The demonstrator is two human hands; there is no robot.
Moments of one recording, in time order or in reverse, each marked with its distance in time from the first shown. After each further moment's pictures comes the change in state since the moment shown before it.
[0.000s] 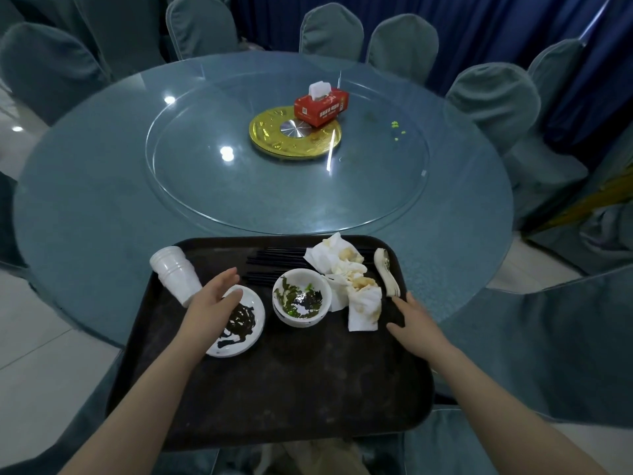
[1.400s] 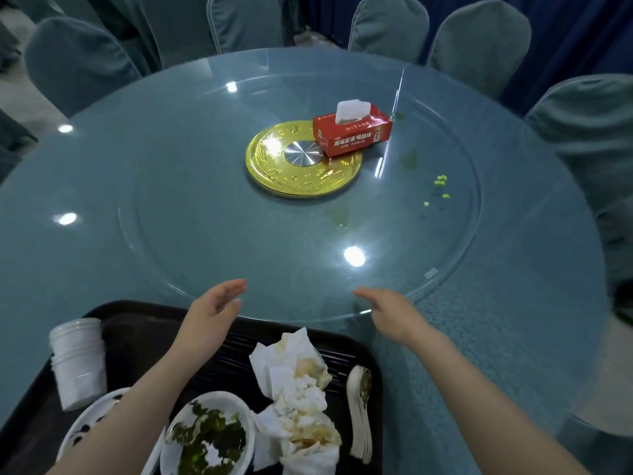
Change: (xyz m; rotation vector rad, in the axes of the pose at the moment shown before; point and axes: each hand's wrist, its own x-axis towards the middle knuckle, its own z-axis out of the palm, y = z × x) left_hand 0.183 0.076 0.128 0.082 0.173 -0.002; right_hand 0.290 -0.030 -0.117 -0.127 -0.104 -0.518
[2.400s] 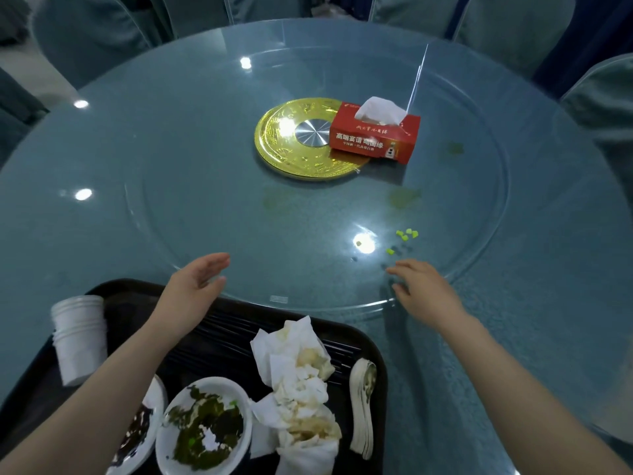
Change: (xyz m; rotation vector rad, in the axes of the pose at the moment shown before) left_hand 0.014 -0.002 -0.018 0.034 0.039 0.014; right_hand 0.008 0.038 -0.021 -0.199 0.153 -0.019
